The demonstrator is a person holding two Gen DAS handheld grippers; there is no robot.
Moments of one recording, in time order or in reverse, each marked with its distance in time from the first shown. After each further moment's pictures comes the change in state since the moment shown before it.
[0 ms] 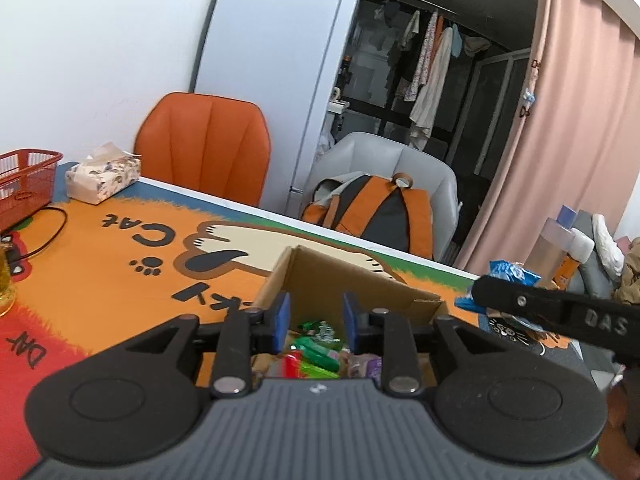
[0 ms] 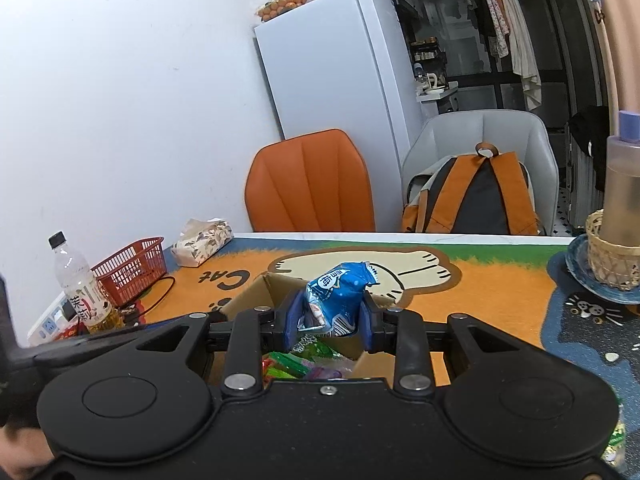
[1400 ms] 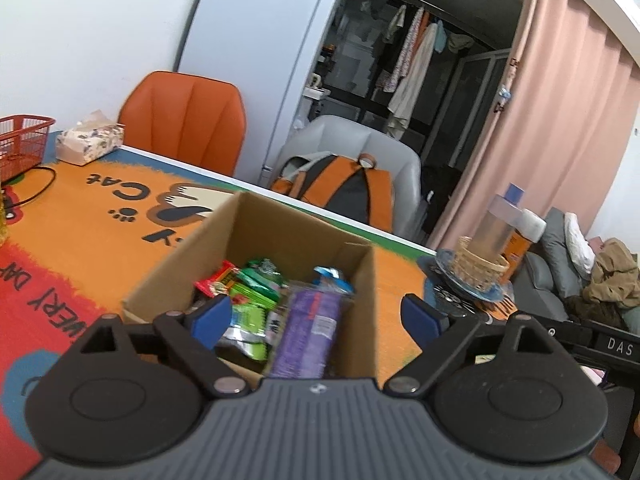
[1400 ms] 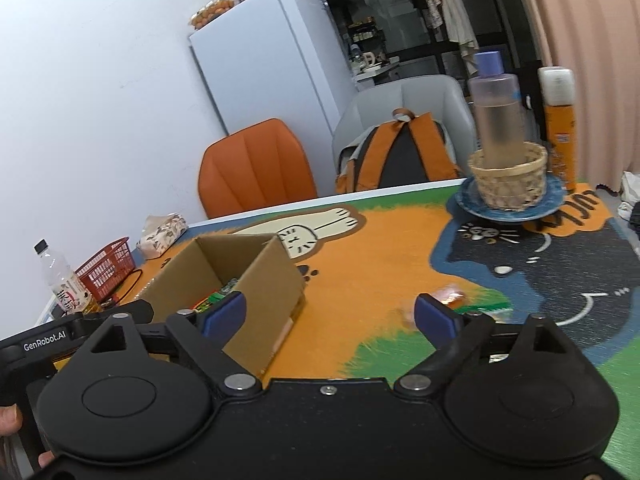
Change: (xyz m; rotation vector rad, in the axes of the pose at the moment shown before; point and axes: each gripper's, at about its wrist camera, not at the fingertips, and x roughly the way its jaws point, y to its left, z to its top) left arm -0.048 -0.038 -0.038 -0.032 0.045 -0.088; right arm -0.094 -0.080 -0.045 0.147 0.036 -0.102
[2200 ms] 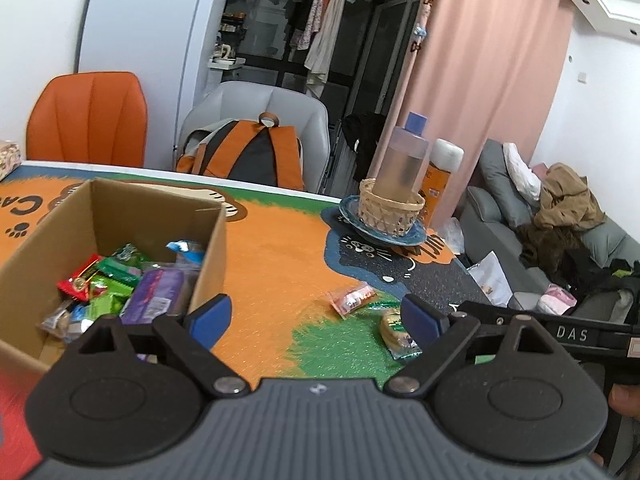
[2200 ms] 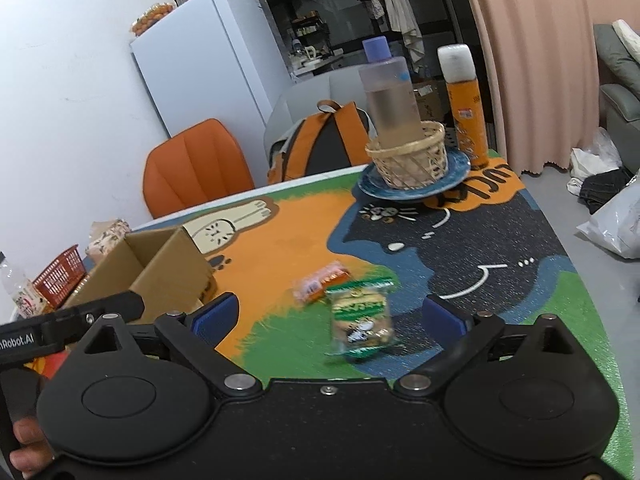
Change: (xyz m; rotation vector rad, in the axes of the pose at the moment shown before) left arm 0.034 -0.094 -0.019 0.191 0.116 -0.162; right arm -0.022 -0.072 -0.014 0.067 0.026 -0.130
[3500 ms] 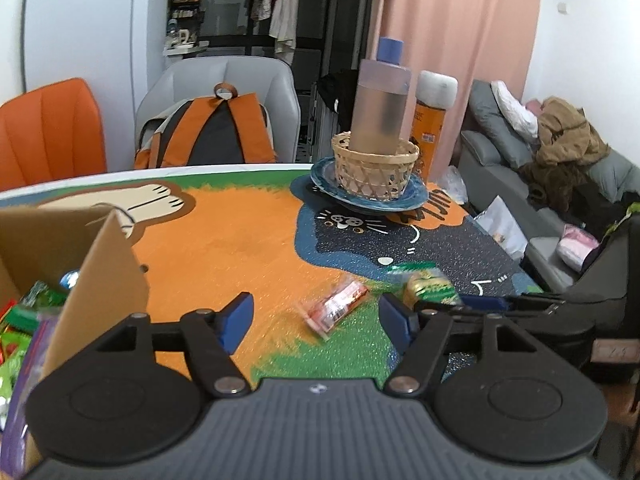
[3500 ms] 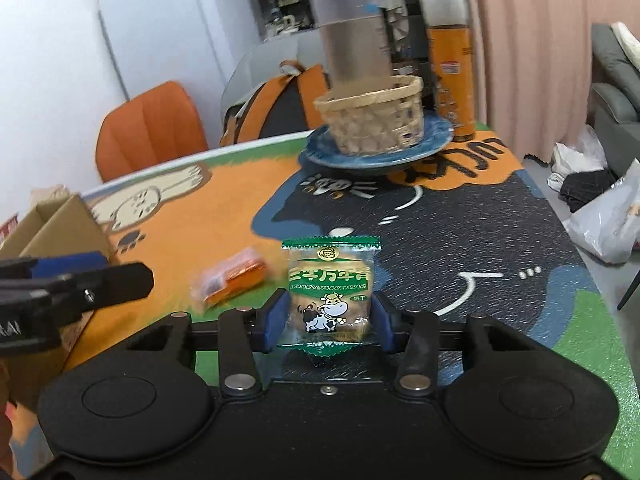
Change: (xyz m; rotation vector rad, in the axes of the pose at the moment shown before) left arm 0.105 -0.038 0.004 0.176 0.098 0.011; right arm 0.089 -0.043 0.000 -0.041 0.063 -0.096
